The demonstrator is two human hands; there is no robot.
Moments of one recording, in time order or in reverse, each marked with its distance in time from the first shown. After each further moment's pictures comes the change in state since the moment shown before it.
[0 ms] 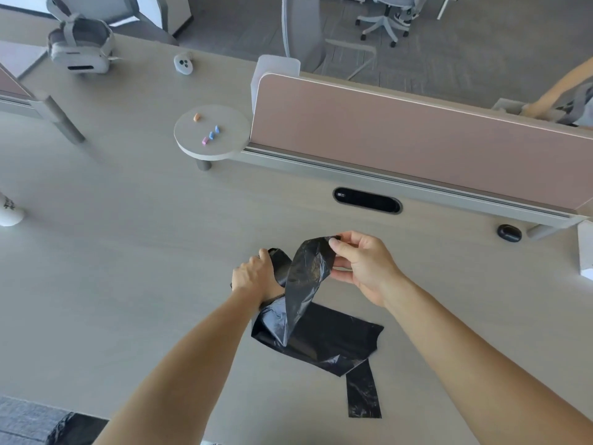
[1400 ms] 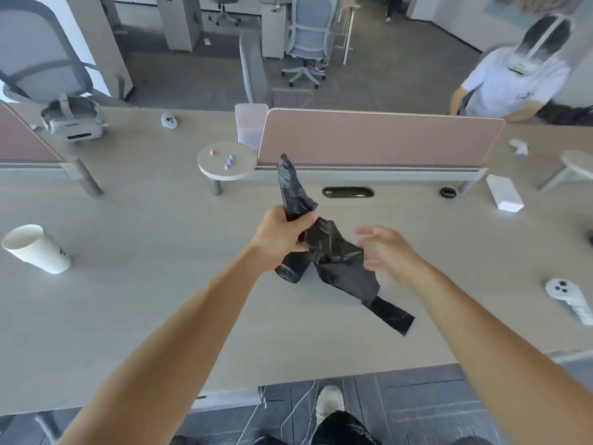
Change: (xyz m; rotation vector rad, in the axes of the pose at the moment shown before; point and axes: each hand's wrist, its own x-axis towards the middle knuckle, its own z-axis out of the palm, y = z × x) left_hand -0.165 -0.081 -0.137 -1.253 -0.185 0.467; right_hand -0.165 0.028 0.098 -0.244 0.352 -0.092
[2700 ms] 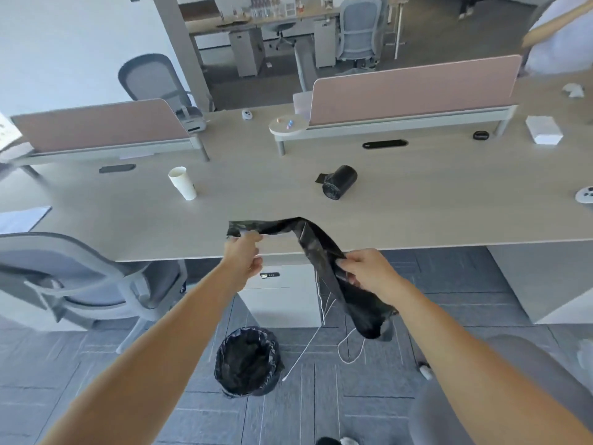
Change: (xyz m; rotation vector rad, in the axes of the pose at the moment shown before) left_hand -0.404 -0.088 -0.033 -0.009 0.581 -0.346; right_hand -0.331 0.172 0.108 -0.024 -0.231 -0.115
